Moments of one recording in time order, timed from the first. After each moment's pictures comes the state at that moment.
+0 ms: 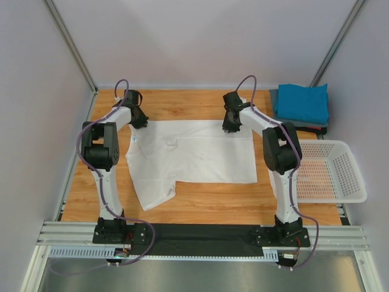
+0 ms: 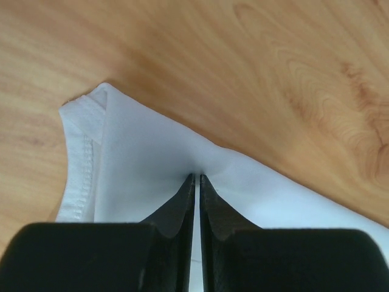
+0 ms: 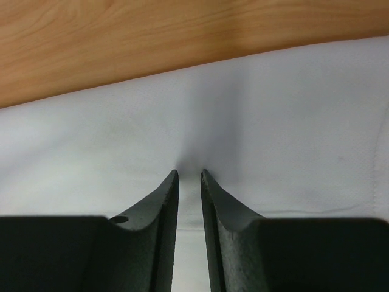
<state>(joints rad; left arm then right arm) -0.05 2.12 1.54 -0.40 -0.05 -0.68 0.35 2.21 1.71 -0.57 0.14 0.59</state>
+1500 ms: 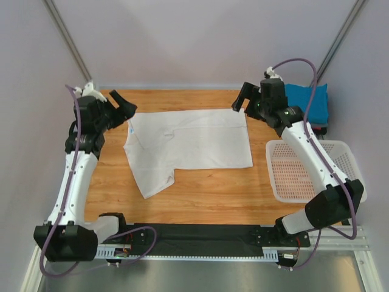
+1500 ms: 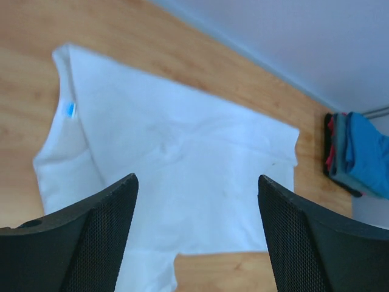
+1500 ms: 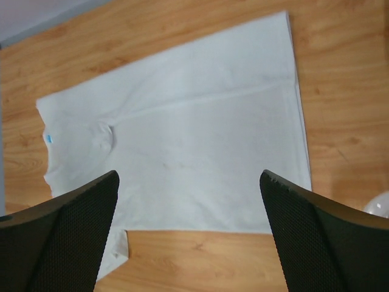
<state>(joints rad) 0.02 1.16 1.21 -0.39 0.19 -0.56 0.32 1.48 1.51 -0.58 0.06 0.56</state>
